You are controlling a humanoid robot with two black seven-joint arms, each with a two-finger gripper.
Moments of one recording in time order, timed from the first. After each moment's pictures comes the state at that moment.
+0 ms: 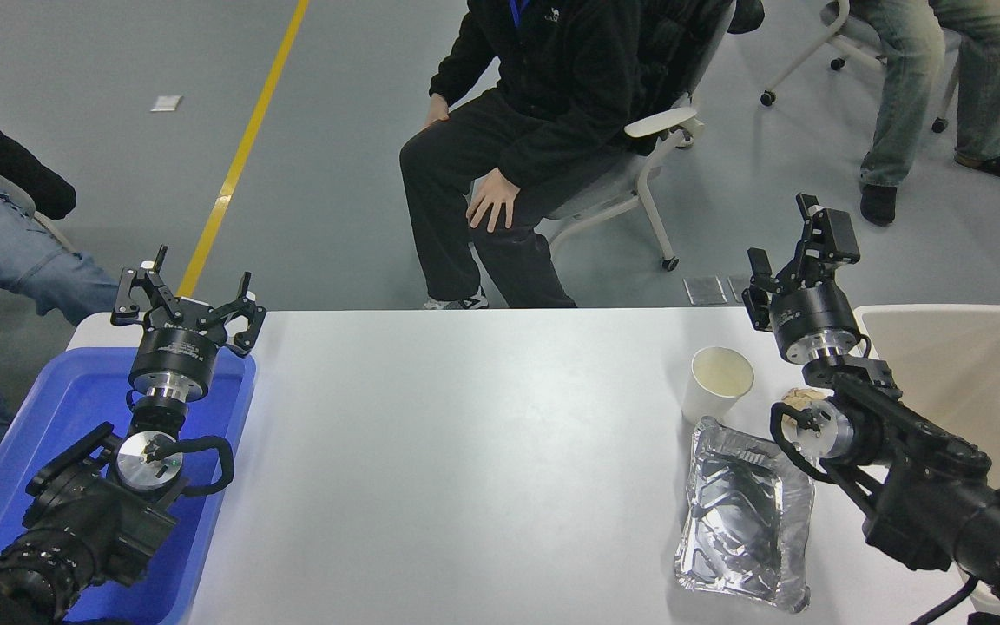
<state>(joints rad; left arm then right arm) -0.65 0.17 -0.93 -0.29 -0.24 -0.68 -0.36 0.63 -0.26 0.67 0.71 -0.27 -0.09 0.52</state>
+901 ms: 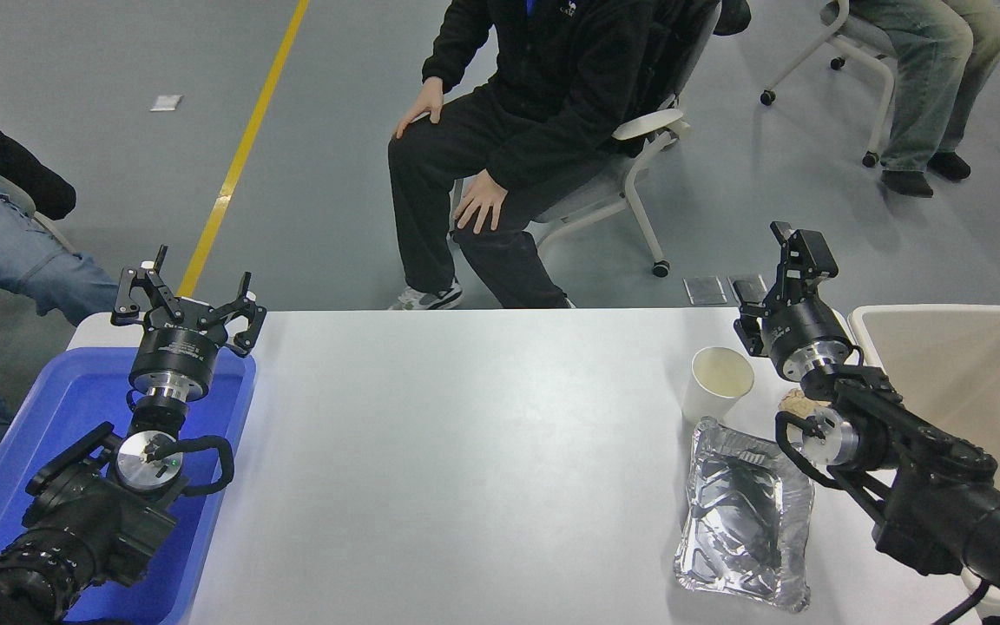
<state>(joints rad) -0.65 0.17 -0.93 -0.29 -0.24 -0.69 -0.36 0.65 -0.32 0.53 0.72 -0.28 -0.09 0.46</state>
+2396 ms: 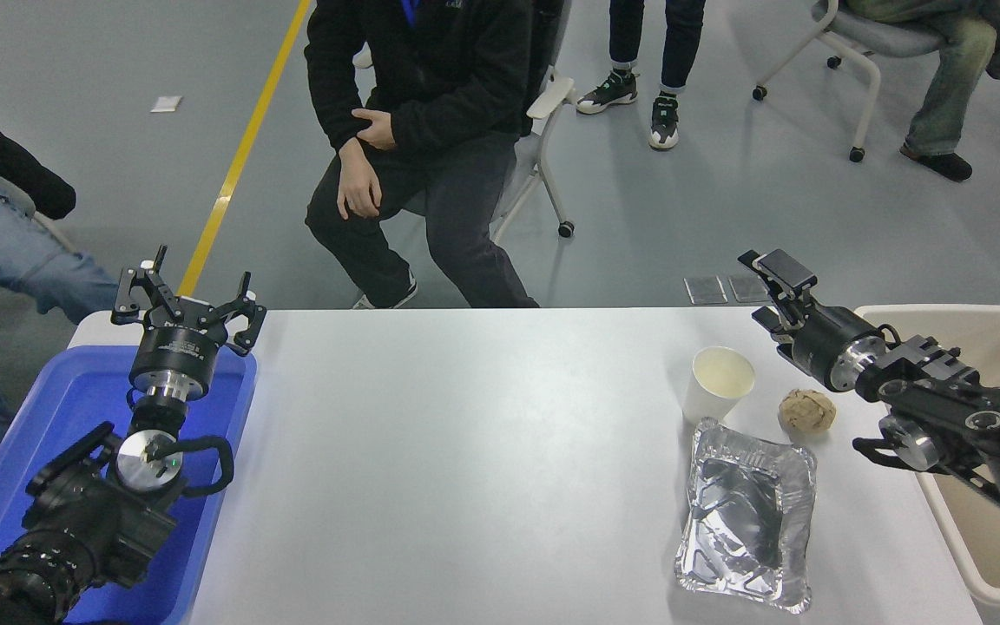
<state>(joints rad) -0.65 0.17 -0.93 -0.29 -0.24 -0.68 -0.36 0.96 -0.60 -0.18 0.84 -0.42 -0.06 0.42</state>
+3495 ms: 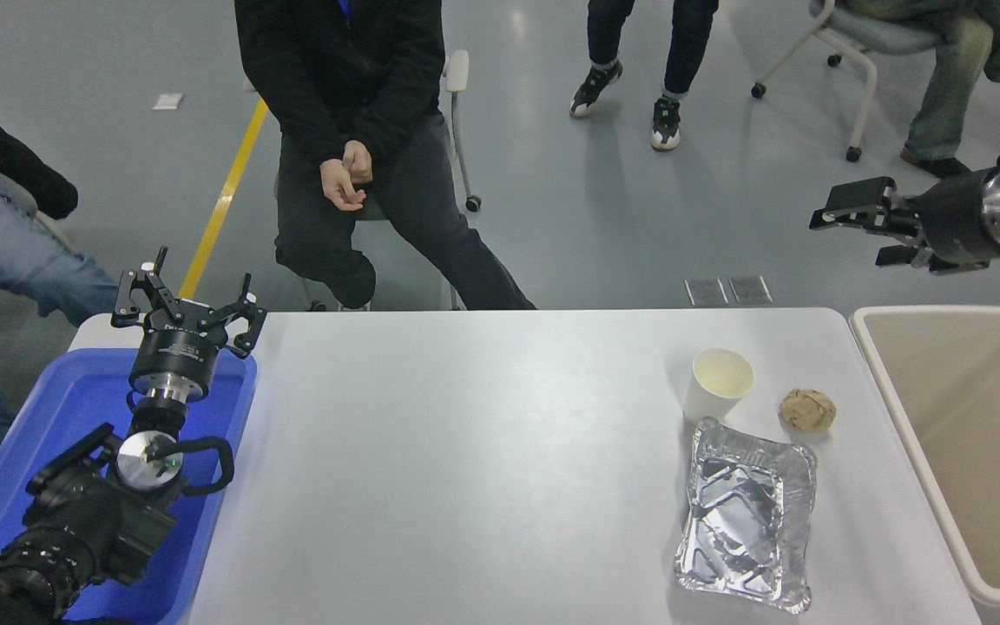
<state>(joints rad) -0.65 0.17 -0.93 -0.29 -0.24 -0.69 -0.36 1.73 -0.69 -0.80 0.90 -0.41 0.65 0.04</state>
